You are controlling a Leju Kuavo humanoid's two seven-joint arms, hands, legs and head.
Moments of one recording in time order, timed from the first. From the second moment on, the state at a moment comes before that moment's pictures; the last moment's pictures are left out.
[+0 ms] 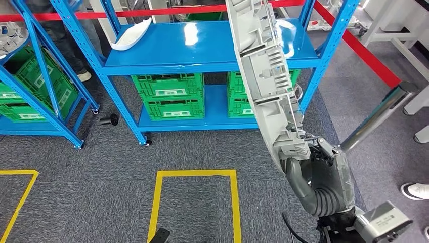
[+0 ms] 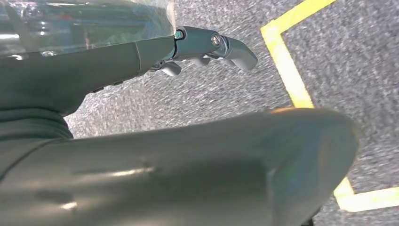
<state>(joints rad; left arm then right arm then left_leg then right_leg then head) -0.11 -0.03 -1.24 -0.31 0.89 0.38 -0.01 -0.21 -0.40 0.84 -2.05 -0.18 -0.39 -0.17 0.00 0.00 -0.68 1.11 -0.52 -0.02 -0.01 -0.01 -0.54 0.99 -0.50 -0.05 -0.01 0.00</state>
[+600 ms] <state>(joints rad) -0.12 -0.03 -1.25 -0.31 0.88 0.38 -0.03 -0.19 -0.40 0.84 -2.05 -0.16 -0.40 -0.16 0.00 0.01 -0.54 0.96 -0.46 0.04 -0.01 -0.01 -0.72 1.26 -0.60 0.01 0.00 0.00</state>
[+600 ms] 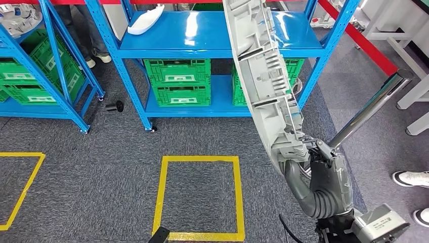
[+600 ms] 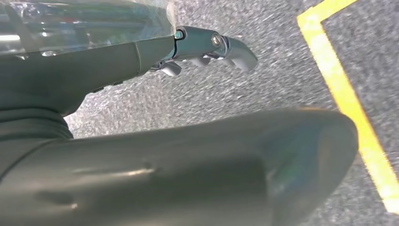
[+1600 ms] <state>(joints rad) -0.12 -0.03 -1.27 -0.31 0.89 0.39 -0.02 -0.16 -0.41 0.82 -2.08 -0.14 -0.39 -0.15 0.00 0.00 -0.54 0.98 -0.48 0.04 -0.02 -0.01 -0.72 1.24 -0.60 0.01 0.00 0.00</state>
